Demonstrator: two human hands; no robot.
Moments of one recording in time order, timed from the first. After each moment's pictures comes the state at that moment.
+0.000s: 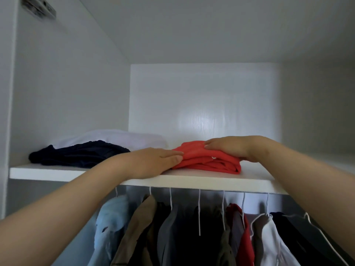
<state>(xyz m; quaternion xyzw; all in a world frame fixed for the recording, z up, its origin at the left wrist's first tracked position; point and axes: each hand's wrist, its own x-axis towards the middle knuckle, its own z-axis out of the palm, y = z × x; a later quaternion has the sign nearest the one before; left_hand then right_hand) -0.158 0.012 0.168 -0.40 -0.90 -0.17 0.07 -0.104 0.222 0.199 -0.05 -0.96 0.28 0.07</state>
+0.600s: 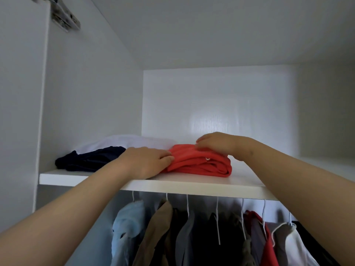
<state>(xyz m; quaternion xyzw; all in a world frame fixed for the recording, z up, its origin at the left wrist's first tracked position) -0.184 -0.029 0.172 -0.30 -0.94 -0.04 0.18 -0.144 0.168 0.208 0.01 -0.96 0.25 0.14</state>
